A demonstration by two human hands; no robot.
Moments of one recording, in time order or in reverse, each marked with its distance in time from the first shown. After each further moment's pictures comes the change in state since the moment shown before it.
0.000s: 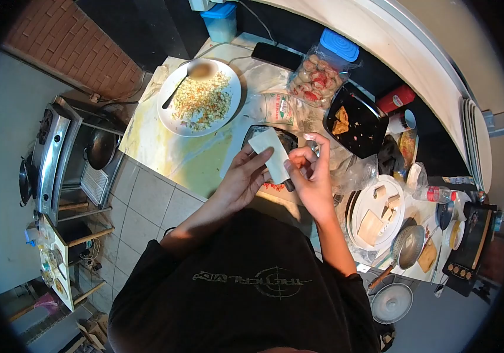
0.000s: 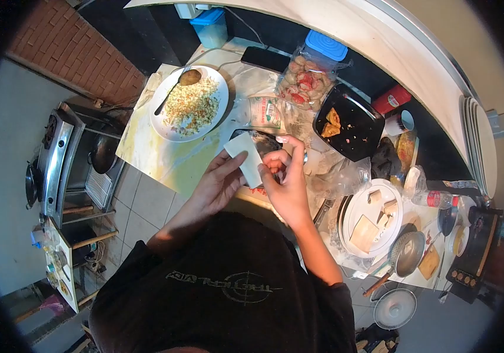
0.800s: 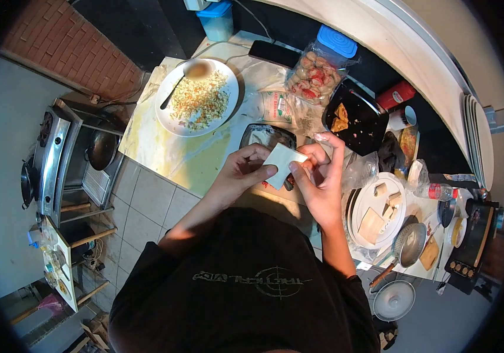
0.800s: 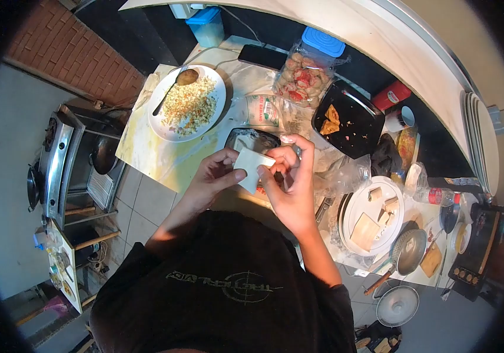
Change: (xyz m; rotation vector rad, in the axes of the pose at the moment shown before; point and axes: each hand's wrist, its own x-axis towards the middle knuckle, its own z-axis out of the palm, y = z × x) left_hand -0.007 0.016 0.001 0.534 -0.204 0.108; right_hand -0.007 -0.027 -0.005 0.110 -0.005 -0.110
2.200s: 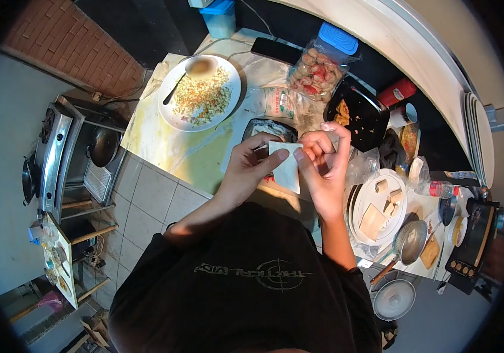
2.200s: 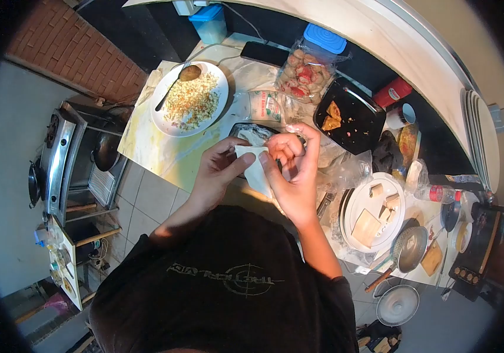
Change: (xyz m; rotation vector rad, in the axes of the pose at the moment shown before) left_hand 0.000 0.014 0.029 0.075 0.178 0.029; right_hand 0.005 0.001 0.004 0.152 0.035 -0.103
